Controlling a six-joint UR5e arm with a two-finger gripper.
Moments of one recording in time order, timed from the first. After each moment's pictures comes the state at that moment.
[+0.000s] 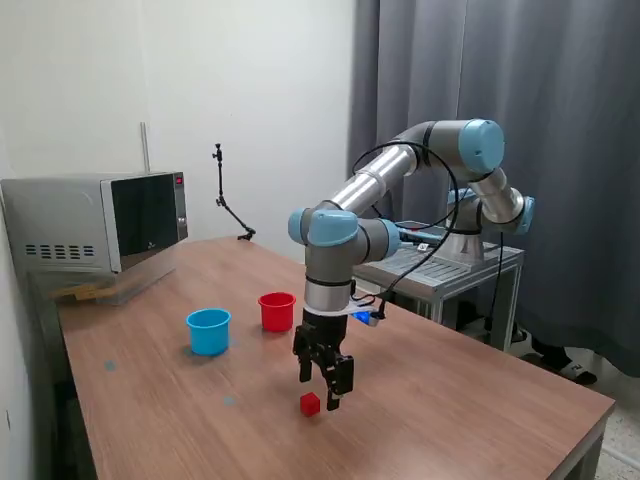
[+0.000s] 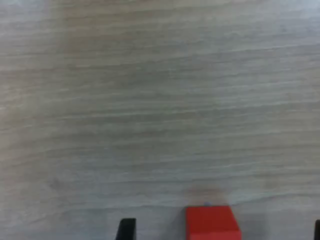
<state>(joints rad) 0.11 -0.51 0.94 -2.08 -1.59 -2.90</state>
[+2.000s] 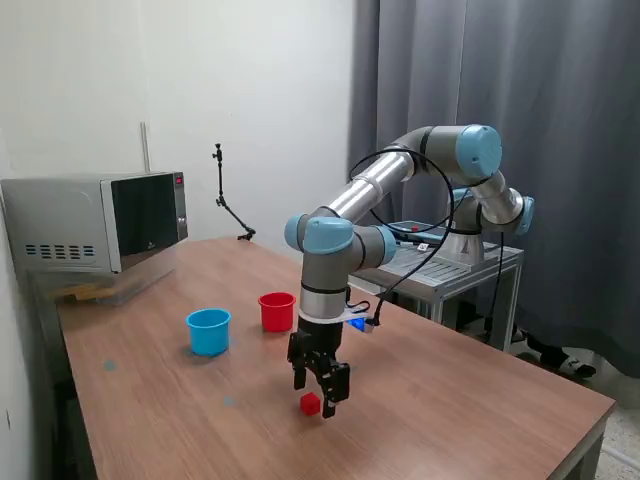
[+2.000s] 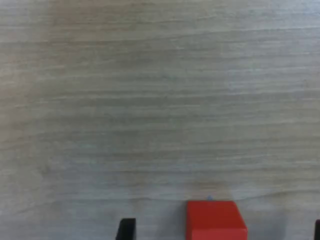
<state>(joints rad) 0.10 -0.48 0.91 -2.09 -1.59 -2.93</state>
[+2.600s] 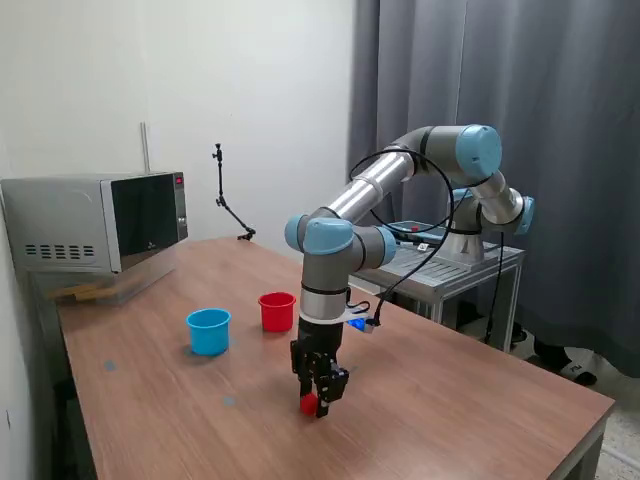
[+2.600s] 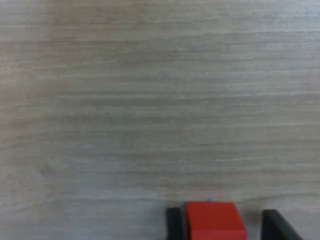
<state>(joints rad) 0.10 -0.48 0.91 -2.09 -1.58 -2.95</state>
